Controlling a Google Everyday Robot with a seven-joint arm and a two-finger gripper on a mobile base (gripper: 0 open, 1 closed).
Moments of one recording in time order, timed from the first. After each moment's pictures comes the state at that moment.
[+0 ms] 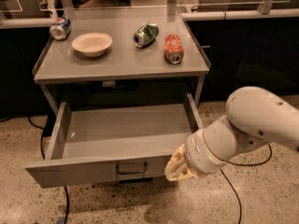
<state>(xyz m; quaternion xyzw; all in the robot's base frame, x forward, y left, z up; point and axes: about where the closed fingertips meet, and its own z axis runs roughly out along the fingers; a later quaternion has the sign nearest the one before) 0.383 -0.072 0.728 -0.77 0.56 0.17 0.23</state>
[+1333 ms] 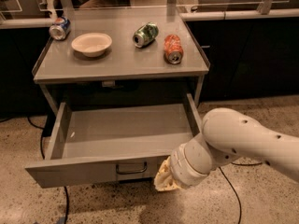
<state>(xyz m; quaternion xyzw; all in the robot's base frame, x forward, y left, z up) 0.378 -0.044 0.675 -0.78 0.56 0.16 0.21</state>
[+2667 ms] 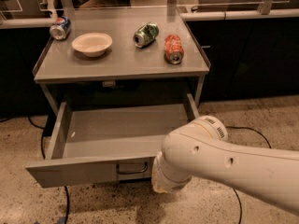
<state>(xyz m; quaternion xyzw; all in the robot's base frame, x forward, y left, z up) 0.390 -0.030 0.651 -0.79 0.59 0.02 0.14</state>
